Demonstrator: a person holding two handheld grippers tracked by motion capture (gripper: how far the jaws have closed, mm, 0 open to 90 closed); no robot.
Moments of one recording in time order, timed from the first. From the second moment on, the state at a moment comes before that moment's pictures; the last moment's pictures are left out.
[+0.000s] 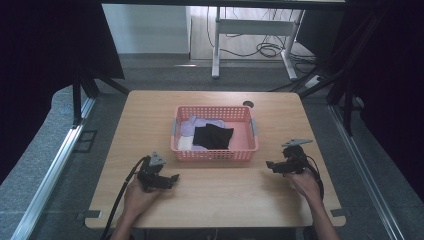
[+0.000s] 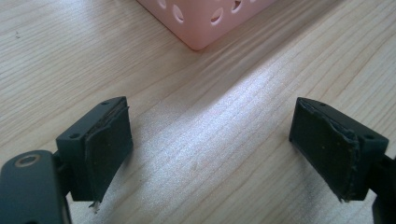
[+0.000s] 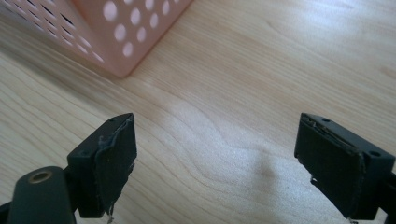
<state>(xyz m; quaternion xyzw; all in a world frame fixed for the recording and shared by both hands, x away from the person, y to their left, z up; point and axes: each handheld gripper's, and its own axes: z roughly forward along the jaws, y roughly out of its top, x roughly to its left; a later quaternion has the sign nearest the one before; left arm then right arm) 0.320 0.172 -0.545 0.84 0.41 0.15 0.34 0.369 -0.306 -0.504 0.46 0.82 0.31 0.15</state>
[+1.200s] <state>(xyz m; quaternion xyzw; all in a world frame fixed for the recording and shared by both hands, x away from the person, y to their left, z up) 0.320 0.172 -0.545 0.84 0.40 0.15 0.34 0.395 -0.298 -0.414 0.44 0.82 0.35 0.12</state>
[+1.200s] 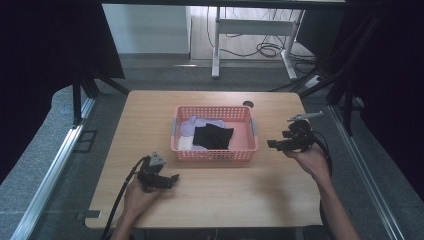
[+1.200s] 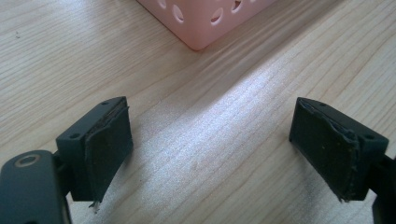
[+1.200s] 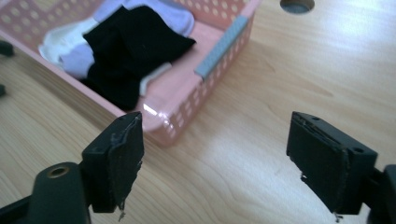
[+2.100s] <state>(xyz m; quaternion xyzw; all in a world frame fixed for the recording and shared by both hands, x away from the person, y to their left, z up) 0.320 0.172 -0.545 0.84 0.40 0.15 0.34 0.460 -0.182 -0.412 0.35 0.88 0.31 0.08</state>
